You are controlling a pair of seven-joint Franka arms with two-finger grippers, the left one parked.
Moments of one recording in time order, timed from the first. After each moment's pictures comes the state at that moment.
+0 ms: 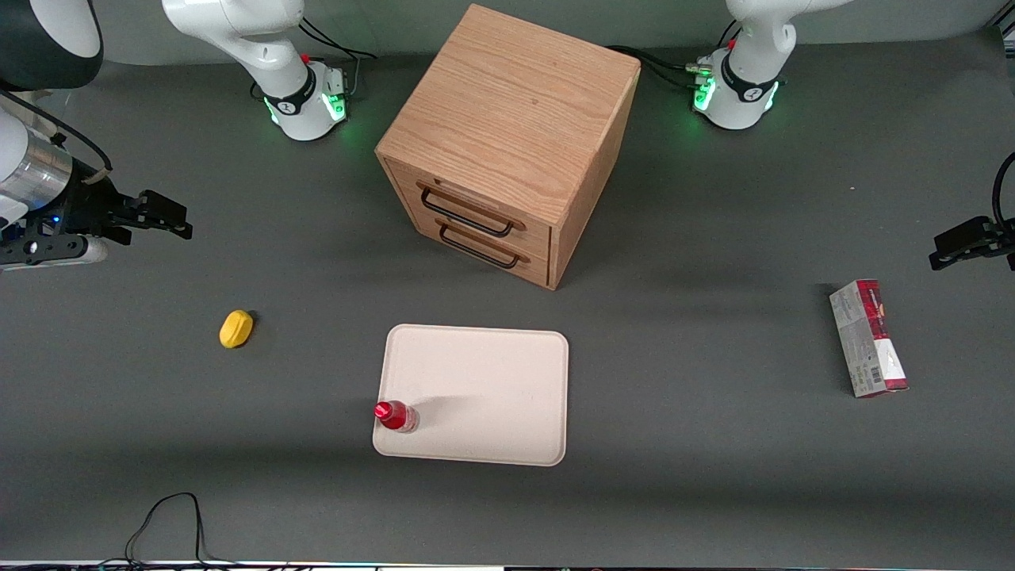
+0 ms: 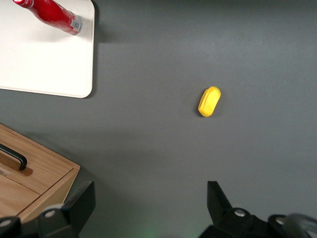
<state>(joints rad) 0.05 -0.04 -0.02 -1.74 0.04 1.63 -0.01</state>
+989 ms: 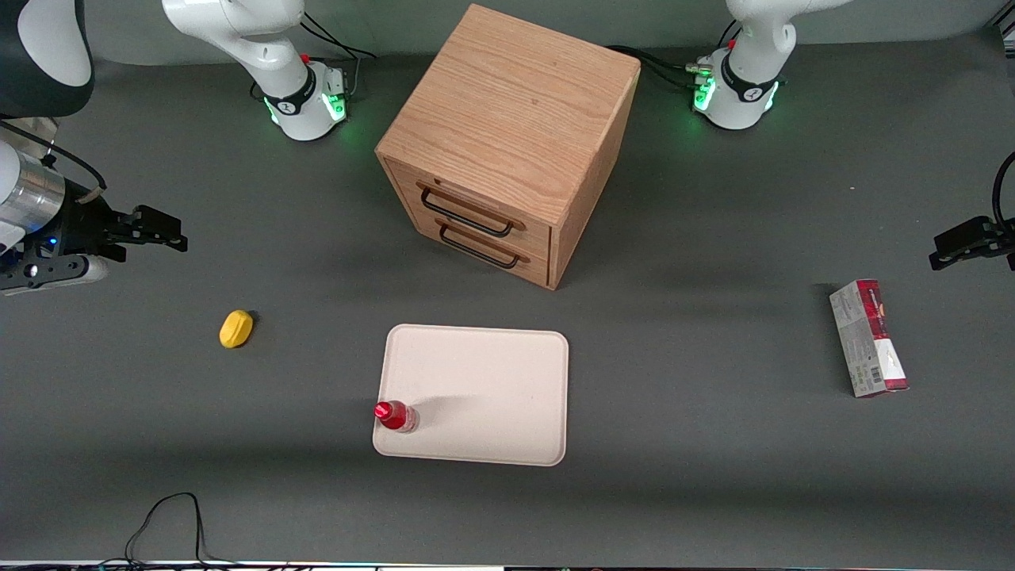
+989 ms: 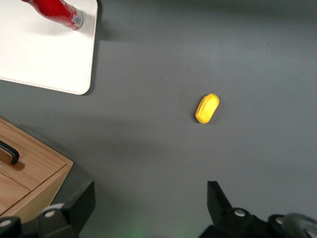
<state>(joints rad) 0.04 0.04 -0.03 -1.65 0.04 1.59 -0.10</state>
